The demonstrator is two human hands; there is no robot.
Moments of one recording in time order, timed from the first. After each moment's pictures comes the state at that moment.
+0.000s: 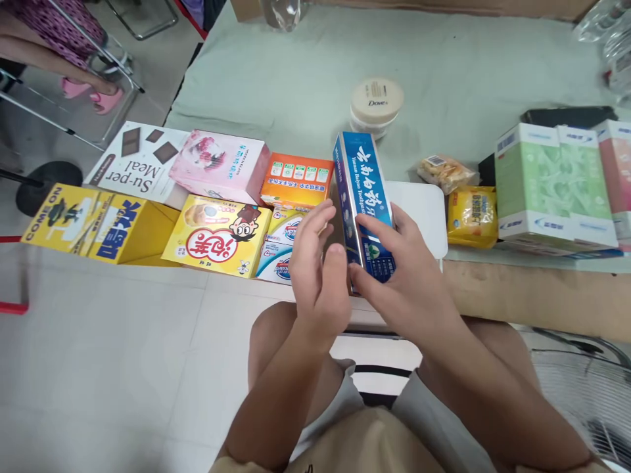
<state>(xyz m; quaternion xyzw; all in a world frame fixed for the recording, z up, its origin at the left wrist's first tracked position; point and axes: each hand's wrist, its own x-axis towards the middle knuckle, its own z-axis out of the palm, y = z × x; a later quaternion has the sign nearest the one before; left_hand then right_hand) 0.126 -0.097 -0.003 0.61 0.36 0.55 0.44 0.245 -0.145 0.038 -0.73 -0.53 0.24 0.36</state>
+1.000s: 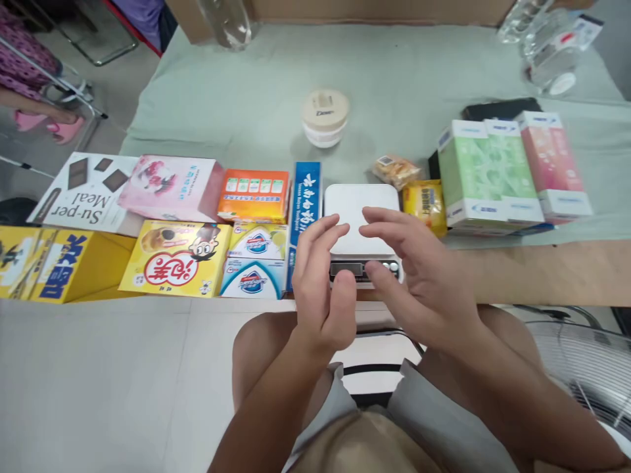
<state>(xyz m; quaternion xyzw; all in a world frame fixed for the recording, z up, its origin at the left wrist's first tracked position) 0.158 -0.112 0.006 0.73 0.27 0.51 0.37 0.294 -0.176 0.046 -0.62 -0.59 0.18 0.47</state>
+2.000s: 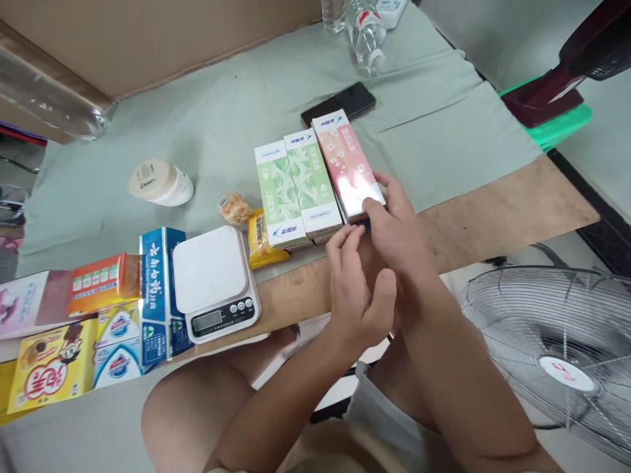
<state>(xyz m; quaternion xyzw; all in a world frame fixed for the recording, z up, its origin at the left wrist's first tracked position) 0.397 -0.234 -0.007 0.79 0.22 0.32 0.48 0.519 -0.245 0.009 -0.78 -0.17 0.25 0.55</state>
